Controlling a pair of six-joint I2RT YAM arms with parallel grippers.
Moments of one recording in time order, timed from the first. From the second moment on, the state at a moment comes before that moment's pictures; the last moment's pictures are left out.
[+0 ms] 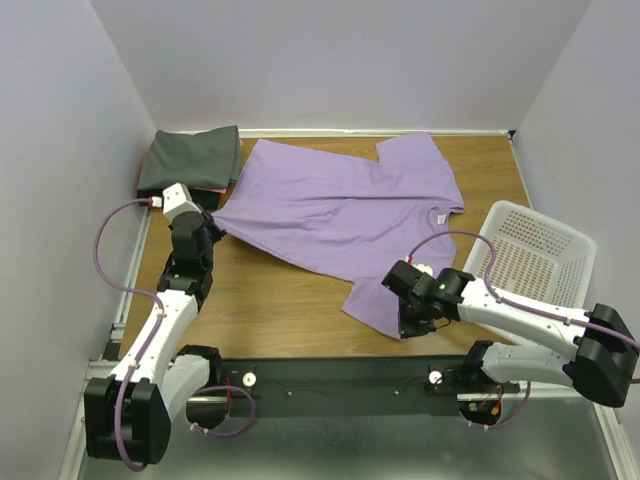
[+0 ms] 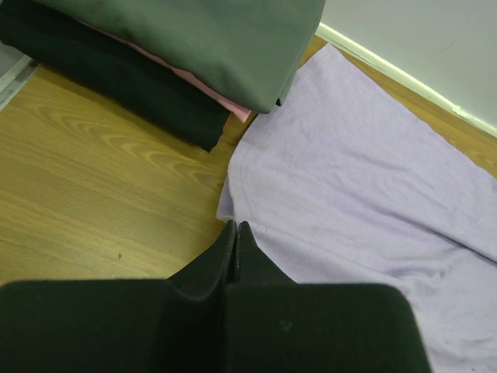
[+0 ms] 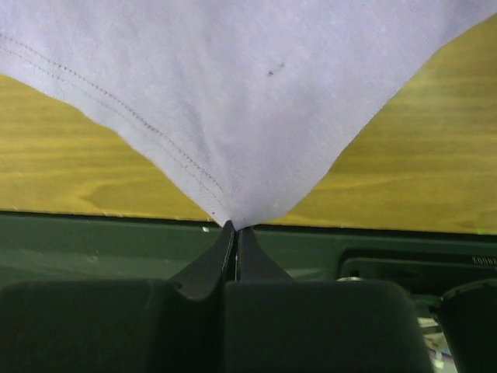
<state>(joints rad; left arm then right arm) -0.10 0.95 0.55 0.12 -0.31 -0.45 0.91 1.15 0.69 -0.90 0.09 0.95</state>
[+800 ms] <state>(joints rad) -0.16 0.75 0.43 -0.02 -0.40 -0.60 1.09 0.94 0.74 -1.08 0.20 1.07</state>
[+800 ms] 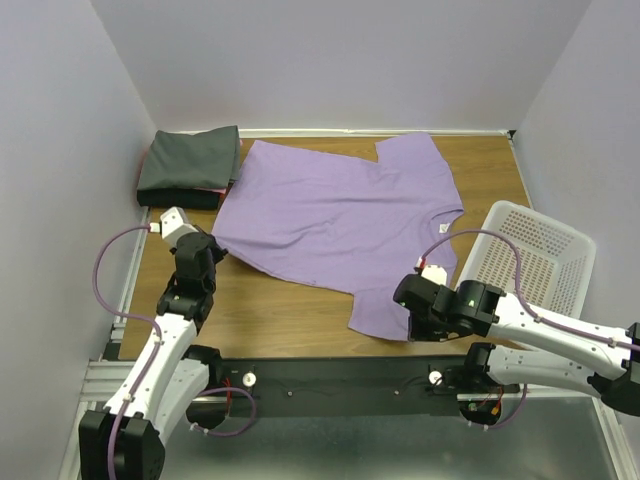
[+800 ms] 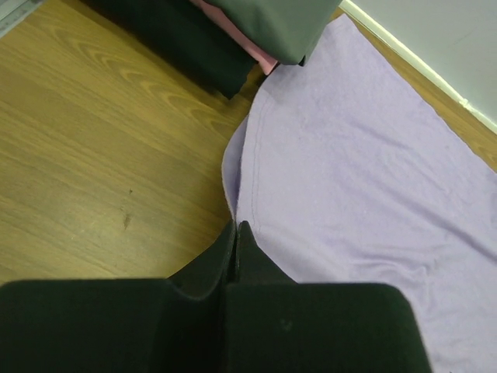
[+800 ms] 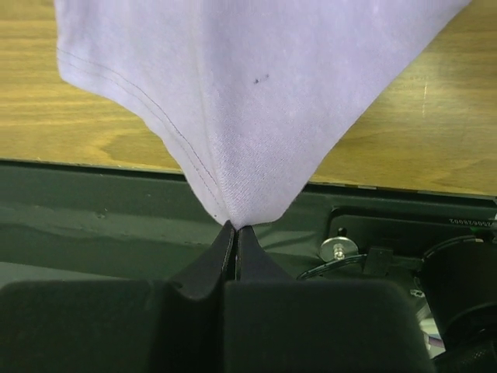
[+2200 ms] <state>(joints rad) -0.06 1.44 0.73 0.17 -0.16 -0.43 0.62 1.40 1.10 -0.40 0.74 0.56</state>
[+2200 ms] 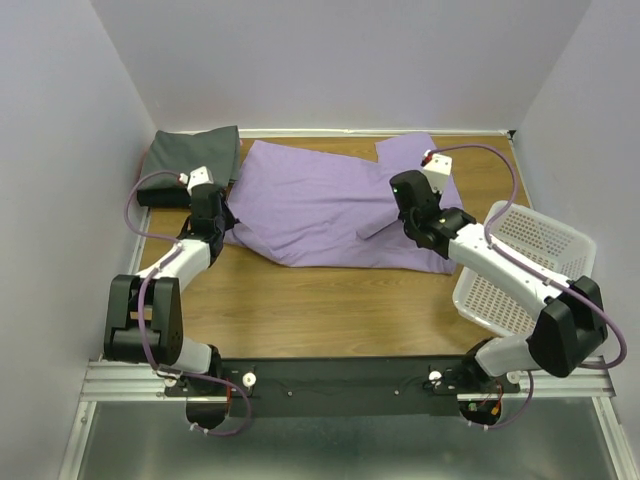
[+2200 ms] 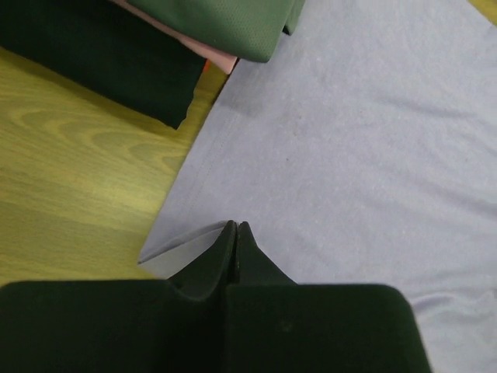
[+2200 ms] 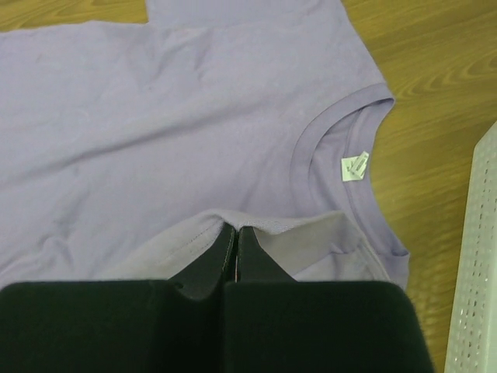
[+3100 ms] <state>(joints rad) -0.06 1.42 0.82 0.16 -0.17 -0.43 0.44 1.47 1.12 -0.36 0.65 0.47</state>
